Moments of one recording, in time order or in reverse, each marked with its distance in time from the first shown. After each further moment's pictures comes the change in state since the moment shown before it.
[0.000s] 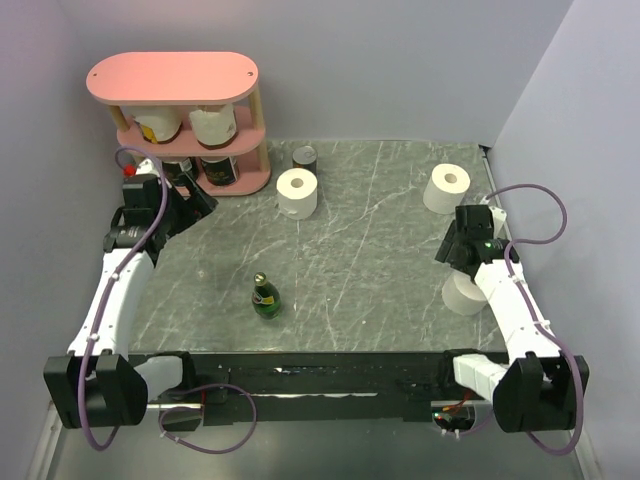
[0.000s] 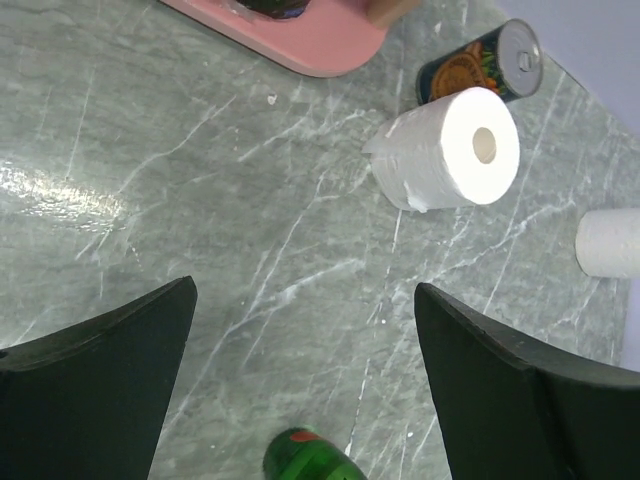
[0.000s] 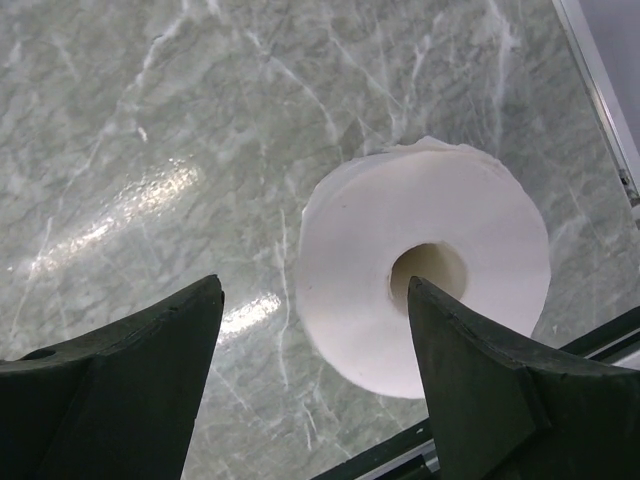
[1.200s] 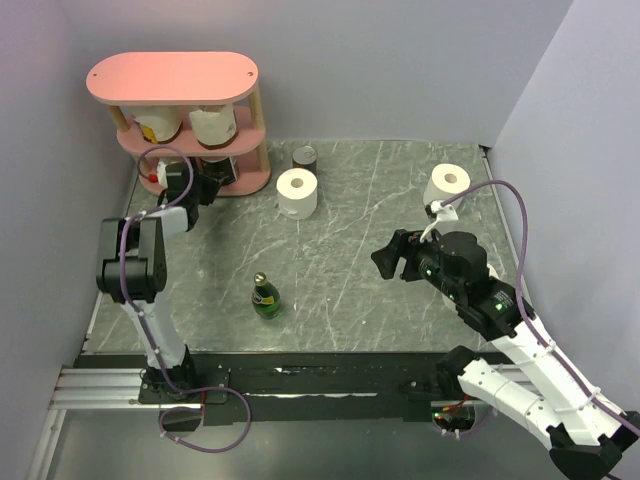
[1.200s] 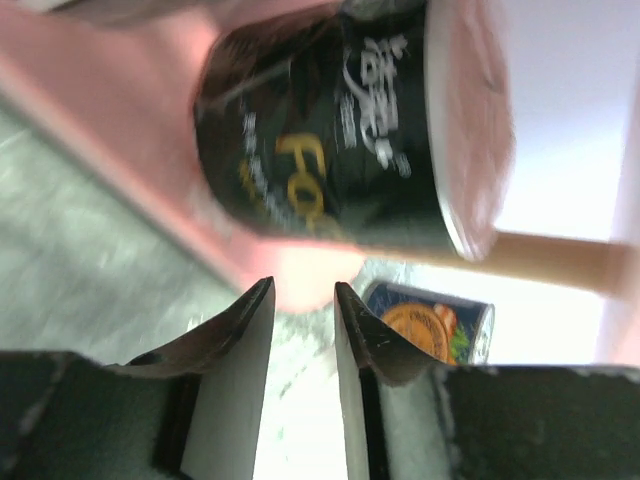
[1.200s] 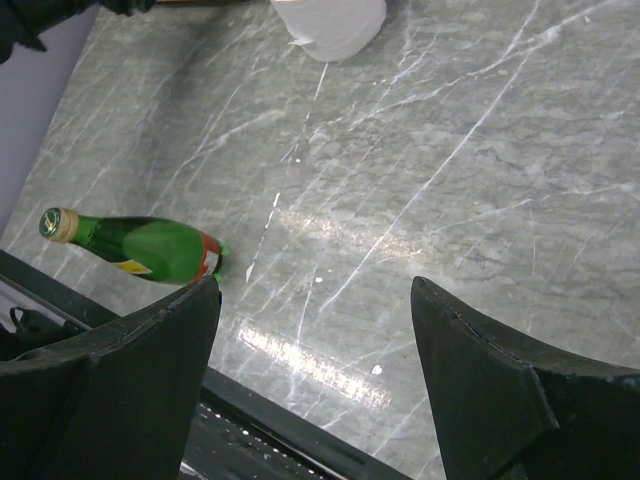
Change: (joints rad) left arm 0.000 0.784 0.130 0.780 -0.079 -0.575; right arm 0.577 -0.382 -0.011 0.218 -0.306 0.033
